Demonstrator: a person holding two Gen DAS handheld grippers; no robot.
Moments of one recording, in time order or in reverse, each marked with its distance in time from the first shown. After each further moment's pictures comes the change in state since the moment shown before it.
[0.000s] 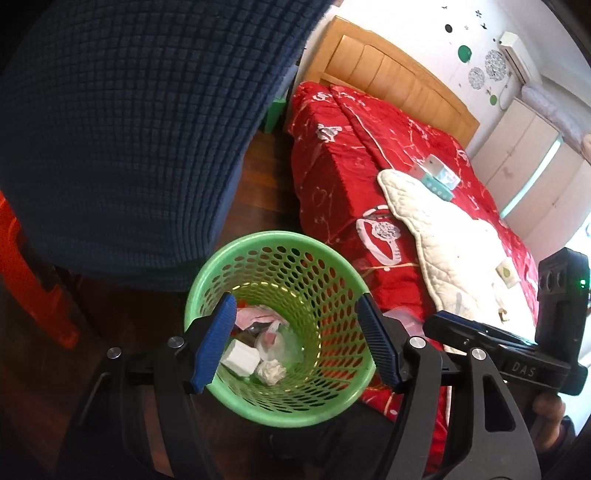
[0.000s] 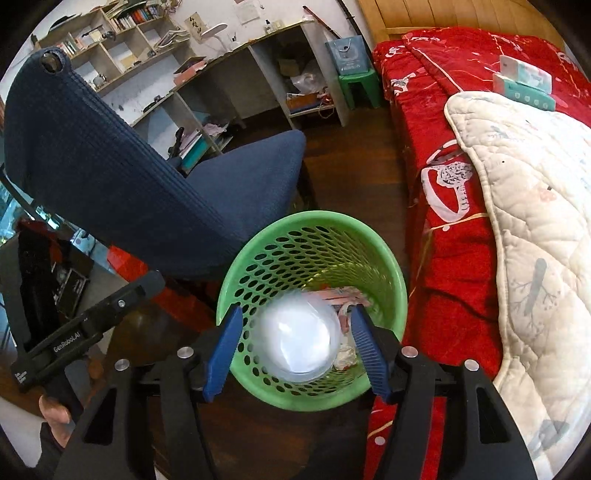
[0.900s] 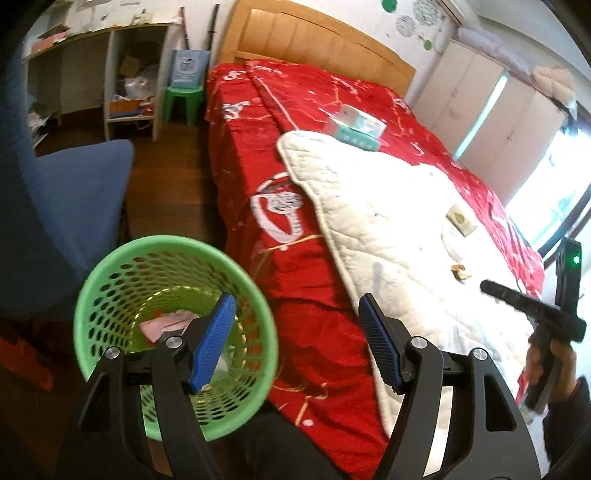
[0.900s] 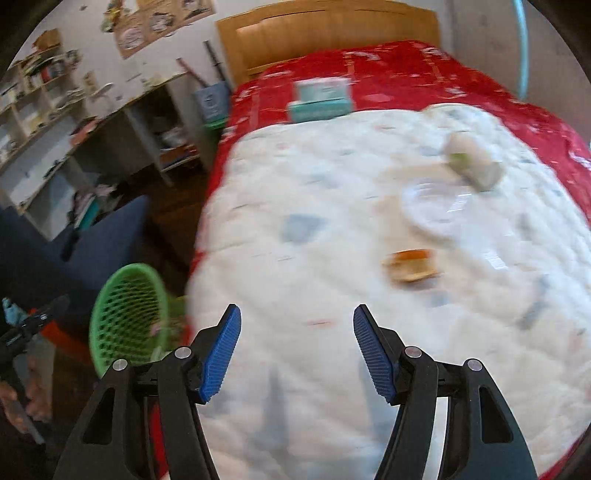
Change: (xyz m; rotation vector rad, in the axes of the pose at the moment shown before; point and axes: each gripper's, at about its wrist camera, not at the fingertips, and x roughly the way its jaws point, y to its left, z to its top) left arm 0.048 -0.144 -0.007 0.234 0.103 -0.149; right arm -0.179 -0.207 -0.044 0.204 -0.162 -0.415
